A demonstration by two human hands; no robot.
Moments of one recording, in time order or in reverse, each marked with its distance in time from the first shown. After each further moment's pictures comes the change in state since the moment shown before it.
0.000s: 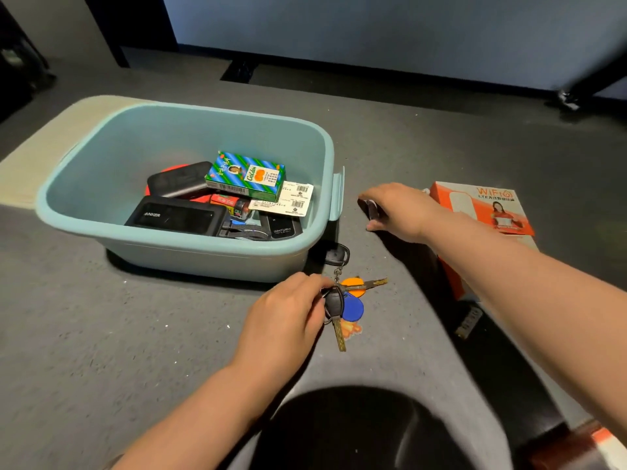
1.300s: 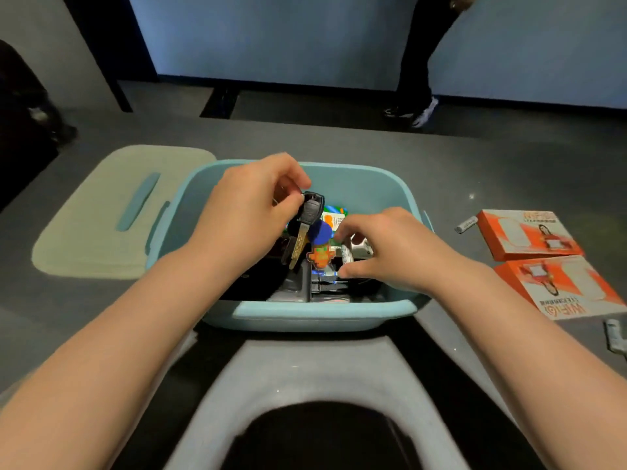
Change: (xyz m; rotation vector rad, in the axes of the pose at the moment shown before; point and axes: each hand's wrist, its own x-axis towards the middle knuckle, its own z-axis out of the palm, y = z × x) left_hand 0.129 -0.095 -0.172 -0.081 0.158 0.200; right_hand 0.002 -0.172 -0.075 0.194 0.108 0.052
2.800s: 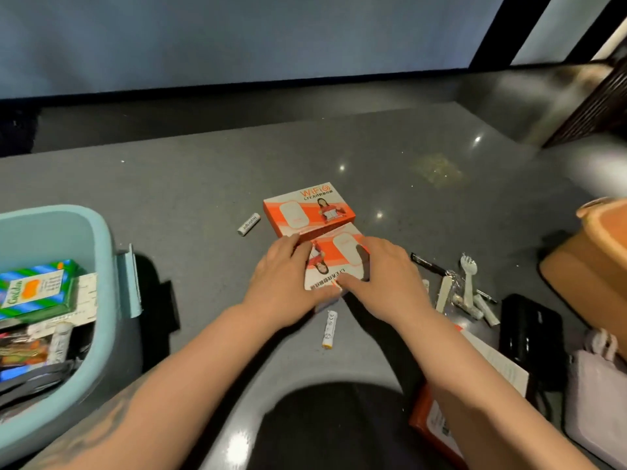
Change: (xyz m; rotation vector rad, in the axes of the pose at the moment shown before) left_hand 0.003 0.173 0.307 0.073 -0.624 0.181; right_hand -0.188 0.241 0.033 0.169 0.323 0.815
